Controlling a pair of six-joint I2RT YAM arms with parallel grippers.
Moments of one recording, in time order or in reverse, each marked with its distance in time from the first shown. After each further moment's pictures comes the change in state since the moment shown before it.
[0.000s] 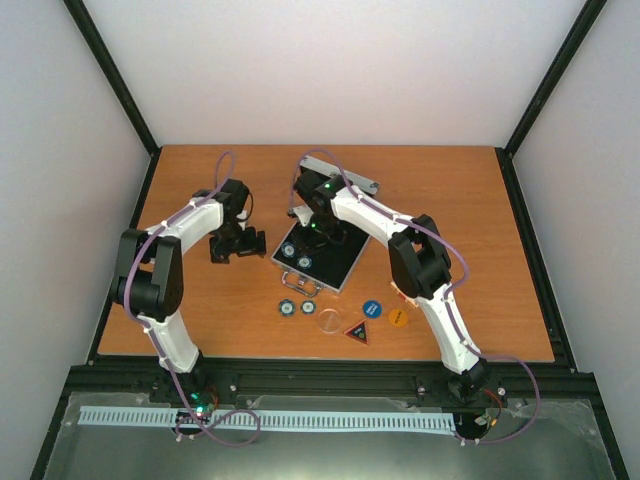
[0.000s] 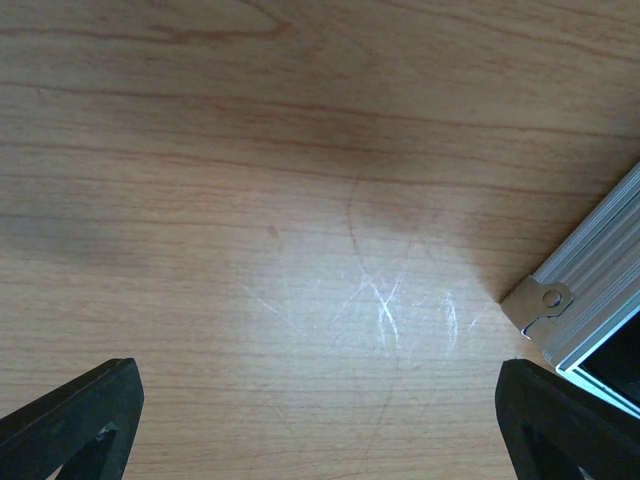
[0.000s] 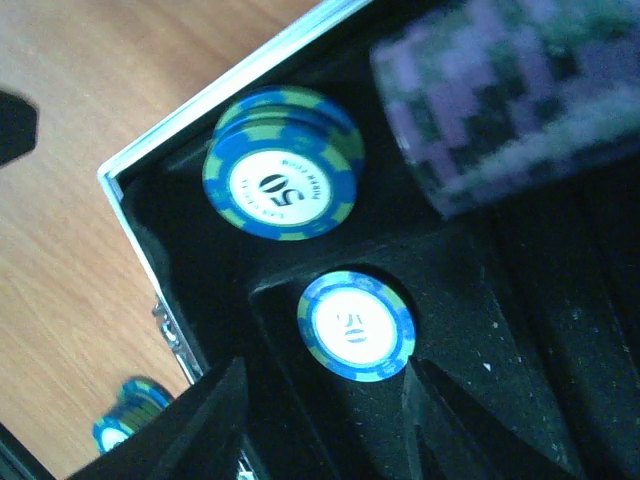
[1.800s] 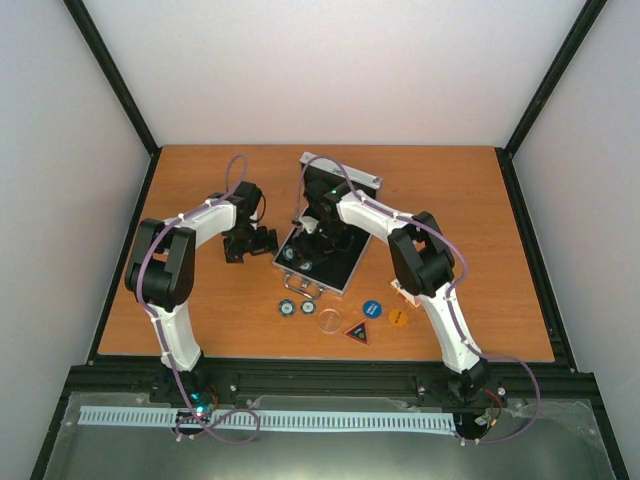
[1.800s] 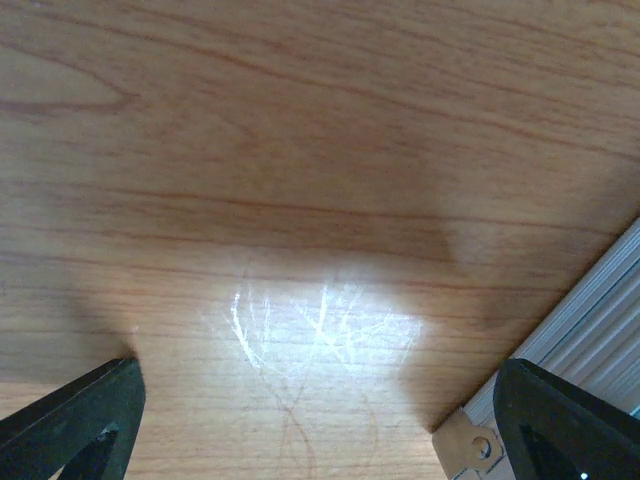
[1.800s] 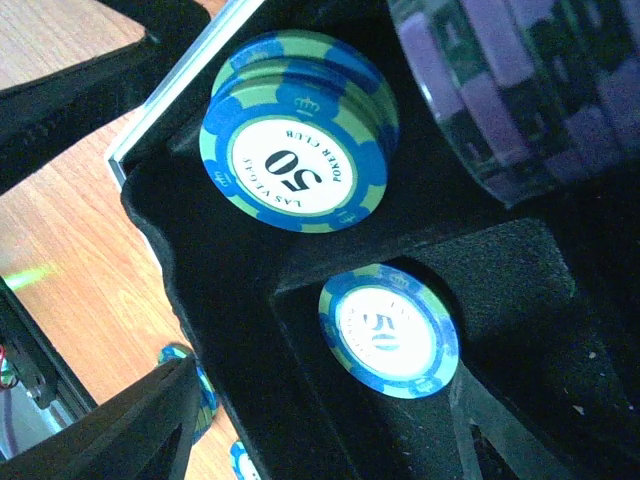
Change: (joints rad) left arm -0.062 0.101 0.009 0.134 0.037 -0.093; right arm -0.034 0.000 -0.124 0.065 -0.195 -0.005
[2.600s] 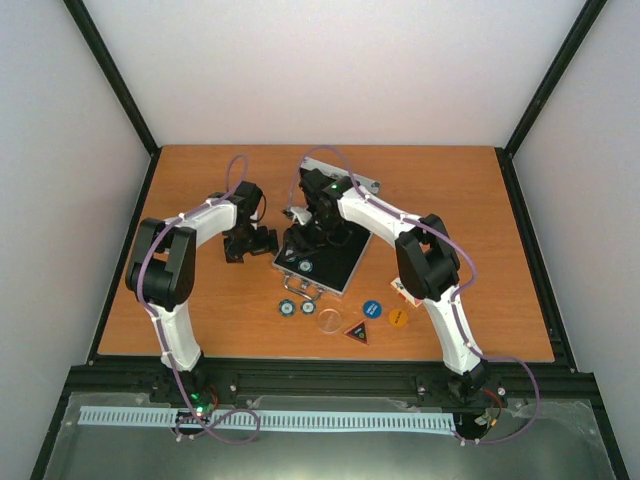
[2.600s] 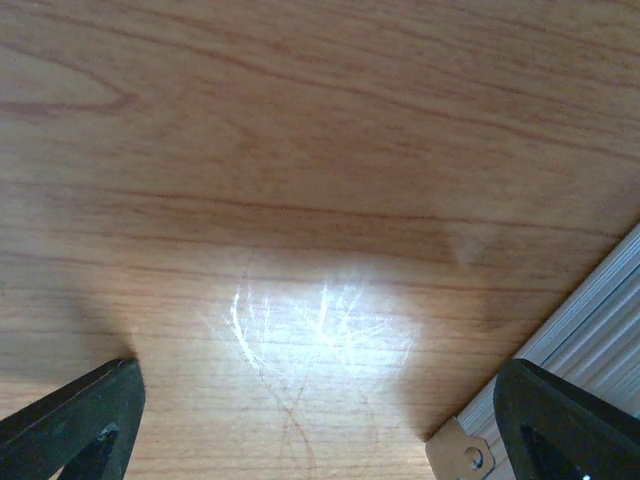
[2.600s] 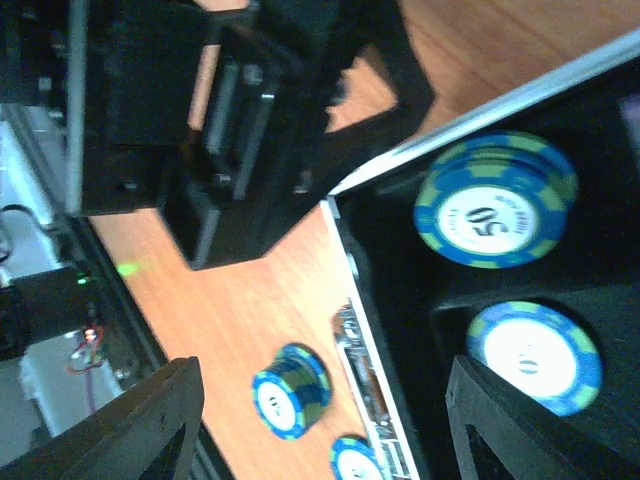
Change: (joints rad) left arm -0.002 0.008 0.006 -0.005 -0.003 -0.001; right arm 0.017 -0.066 0.025 0.036 -0.129 -0.003
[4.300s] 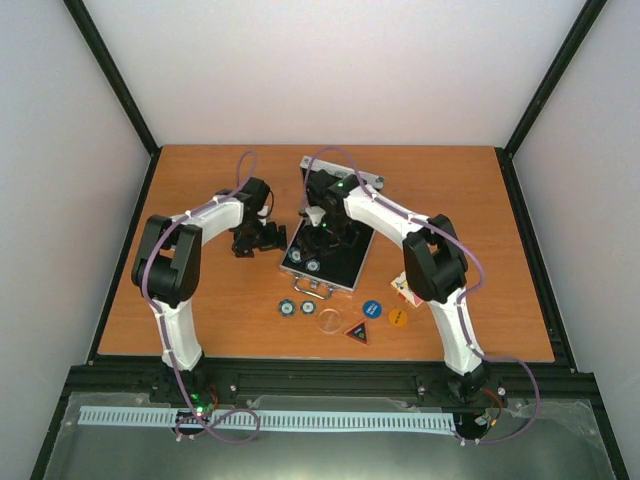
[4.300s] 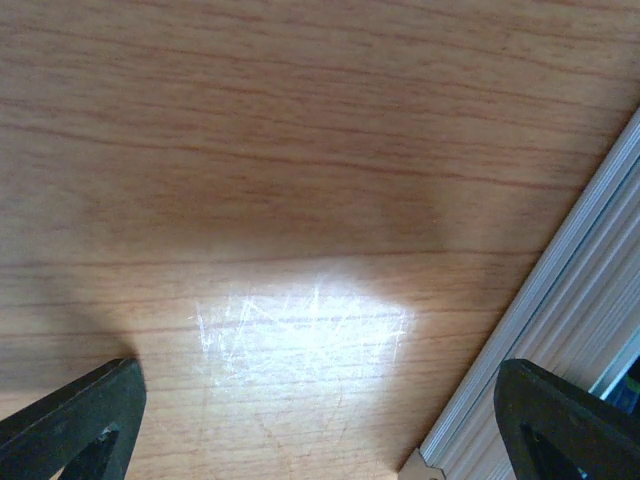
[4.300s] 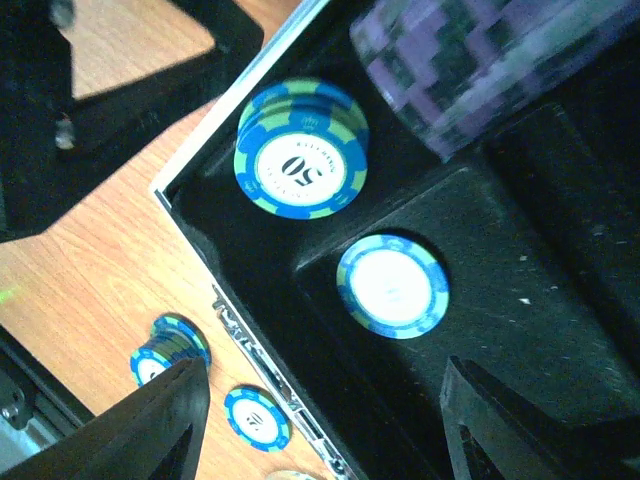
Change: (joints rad) left arm -0.032 0.042 0.060 0.020 0.048 0.034; right arm -0.016 -0.066 -0.048 -0.093 0.298 0.071
